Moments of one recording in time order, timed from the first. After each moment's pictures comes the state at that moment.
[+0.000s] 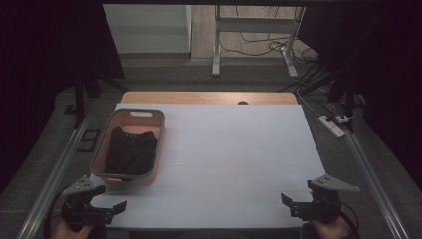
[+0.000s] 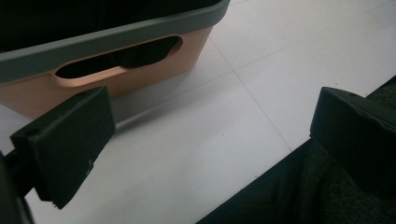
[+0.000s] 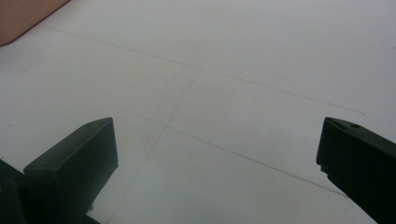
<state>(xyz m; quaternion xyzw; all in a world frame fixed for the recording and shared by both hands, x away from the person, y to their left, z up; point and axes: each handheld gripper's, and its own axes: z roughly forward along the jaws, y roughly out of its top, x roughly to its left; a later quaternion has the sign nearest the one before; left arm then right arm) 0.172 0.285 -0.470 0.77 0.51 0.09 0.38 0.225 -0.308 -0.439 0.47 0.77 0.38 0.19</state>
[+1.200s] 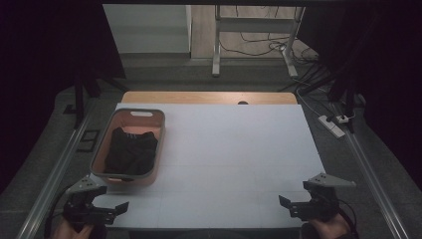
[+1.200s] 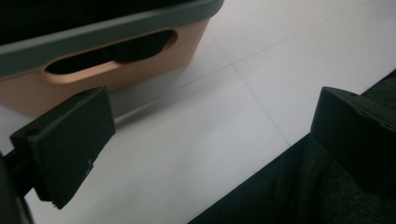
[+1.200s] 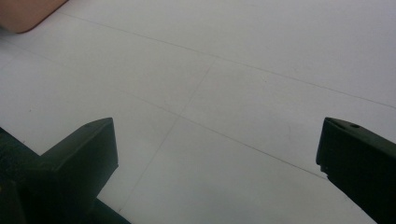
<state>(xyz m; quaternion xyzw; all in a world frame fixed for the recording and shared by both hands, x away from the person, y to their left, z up) 0.174 0.279 -0.467 0.78 0.50 0.09 0.37 0.231 -0.308 -0.442 0.46 0.79 0.38 0.15</state>
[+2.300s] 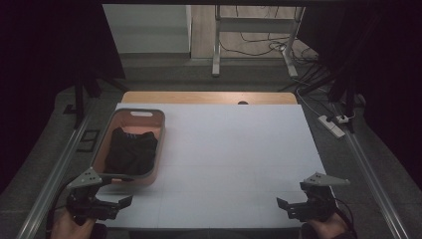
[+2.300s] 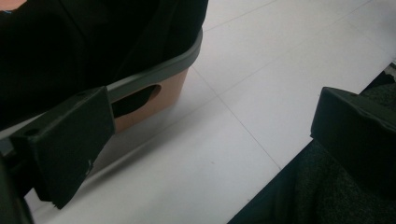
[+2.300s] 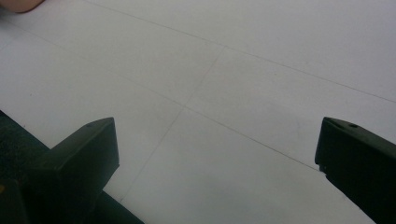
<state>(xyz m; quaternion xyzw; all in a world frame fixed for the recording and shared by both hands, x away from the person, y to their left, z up) 0.187 0.271 -0.451 0.79 0.46 0.11 0.39 0.234 -0.303 -0.444 0.45 0.81 0.36 0.14</state>
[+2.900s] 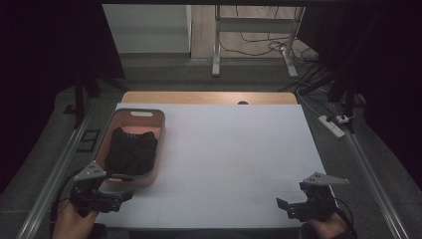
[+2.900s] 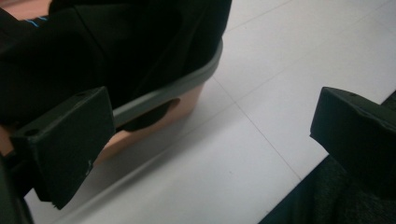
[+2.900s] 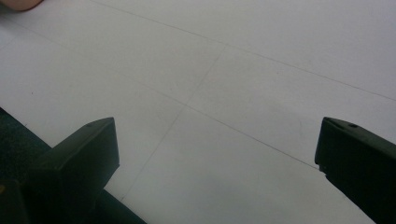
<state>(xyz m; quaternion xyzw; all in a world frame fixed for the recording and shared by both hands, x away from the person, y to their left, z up) 0.202 0.268 -0.445 0.80 0.46 0.13 0.37 0.235 -0.302 -0.445 0.45 0.81 0.36 0.13</state>
